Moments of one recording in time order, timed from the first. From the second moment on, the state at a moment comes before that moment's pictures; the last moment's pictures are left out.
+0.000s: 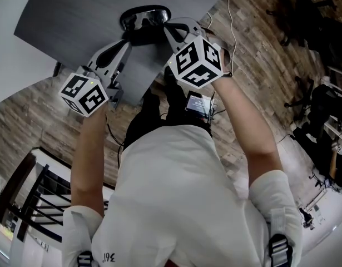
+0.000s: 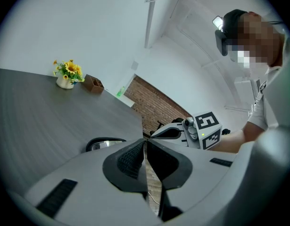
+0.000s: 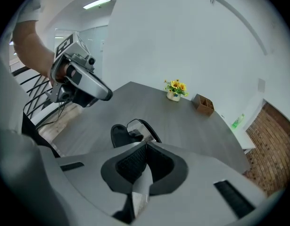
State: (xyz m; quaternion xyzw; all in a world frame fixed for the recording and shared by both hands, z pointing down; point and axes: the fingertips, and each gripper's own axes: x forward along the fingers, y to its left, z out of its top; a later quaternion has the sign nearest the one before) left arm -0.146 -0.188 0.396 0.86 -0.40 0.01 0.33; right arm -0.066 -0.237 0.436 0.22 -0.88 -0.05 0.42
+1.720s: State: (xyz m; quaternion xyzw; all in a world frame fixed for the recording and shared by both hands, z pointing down) left arm -0.129 -0.088 0.322 0.86 -0.39 -0.01 0.32; right arm -0.010 -0.150 0.340 0.32 -0.90 0.11 0.27
